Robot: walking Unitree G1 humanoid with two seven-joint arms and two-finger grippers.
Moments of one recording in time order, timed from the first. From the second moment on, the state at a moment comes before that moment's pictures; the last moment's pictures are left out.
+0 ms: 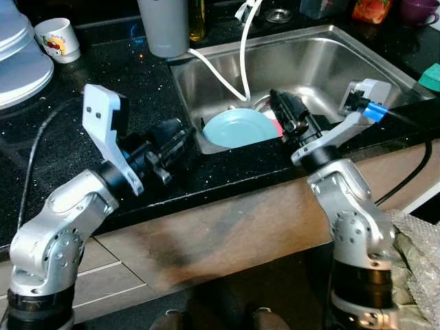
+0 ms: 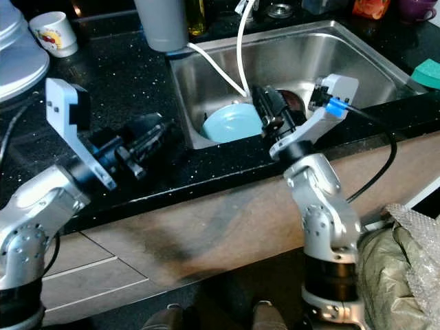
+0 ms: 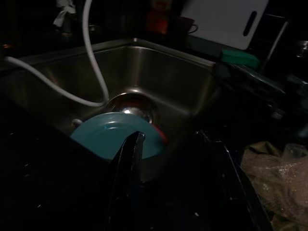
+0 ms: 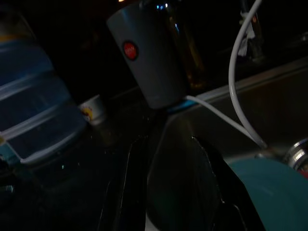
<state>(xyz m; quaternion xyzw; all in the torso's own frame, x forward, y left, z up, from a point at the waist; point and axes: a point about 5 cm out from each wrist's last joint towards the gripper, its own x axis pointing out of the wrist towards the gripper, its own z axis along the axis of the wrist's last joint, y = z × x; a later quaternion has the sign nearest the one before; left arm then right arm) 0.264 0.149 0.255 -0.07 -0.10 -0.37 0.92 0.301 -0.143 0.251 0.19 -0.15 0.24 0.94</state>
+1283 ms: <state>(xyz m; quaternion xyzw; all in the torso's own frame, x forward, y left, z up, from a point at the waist) 0.283 0.170 0.249 -0.05 -0.09 -0.21 0.97 0.298 -0.143 0.251 0.20 -0.14 0.21 0.95</state>
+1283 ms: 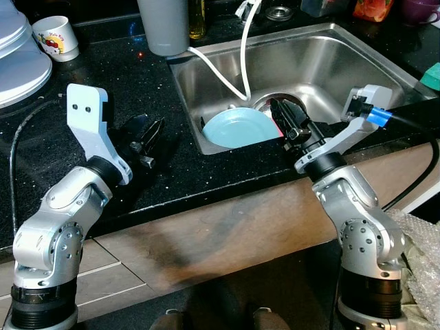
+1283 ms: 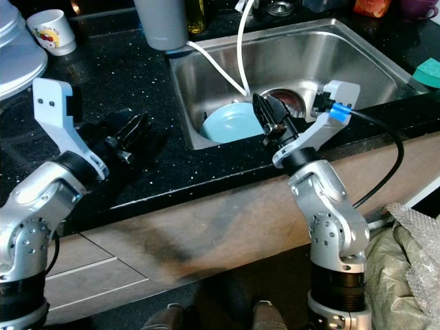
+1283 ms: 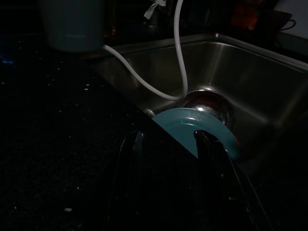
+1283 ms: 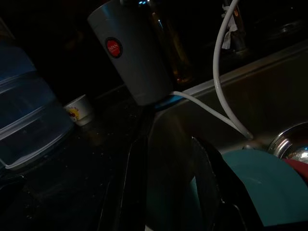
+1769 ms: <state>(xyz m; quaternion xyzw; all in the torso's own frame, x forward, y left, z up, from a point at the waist) 0.282 0.170 0.247 -0.06 -0.09 -0.21 0.97 0.296 -0.144 0.249 0.20 -0.13 0.21 0.95</state>
